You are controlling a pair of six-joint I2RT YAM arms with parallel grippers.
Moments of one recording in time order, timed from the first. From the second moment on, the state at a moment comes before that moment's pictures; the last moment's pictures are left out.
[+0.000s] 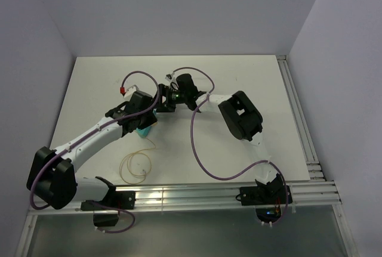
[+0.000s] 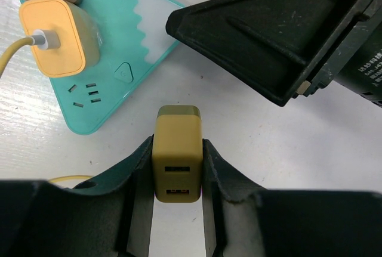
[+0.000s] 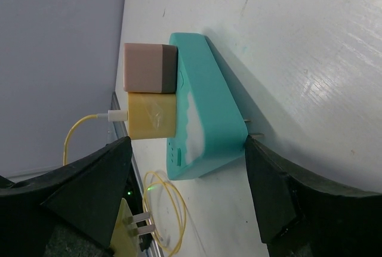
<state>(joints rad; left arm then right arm) -0.56 1.32 0.91 -0.49 -0.27 -0.94 0.64 2.30 1.54 0.30 -0.70 0.87</state>
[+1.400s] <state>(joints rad) -0.54 1.25 0.90 -0.49 -0.29 -0.94 0.66 2.36 1.54 0.35 -0.68 0.90</state>
